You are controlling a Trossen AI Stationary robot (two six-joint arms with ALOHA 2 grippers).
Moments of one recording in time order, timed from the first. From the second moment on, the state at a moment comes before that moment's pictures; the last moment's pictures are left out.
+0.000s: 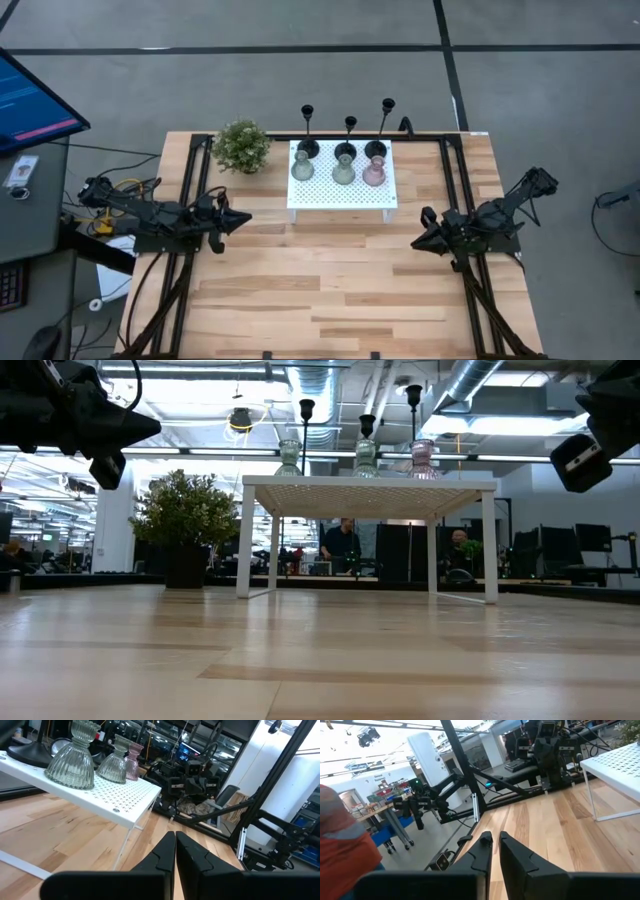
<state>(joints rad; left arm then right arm) -0.38 0.15 0.01 0.20 -0.51 -0.35 0.58 0.01 0.01 0.05 0.29 0.39</state>
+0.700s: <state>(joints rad) -0.38 0.15 0.01 0.20 -0.51 -0.35 0.58 0.01 0.01 0.05 0.29 0.39</state>
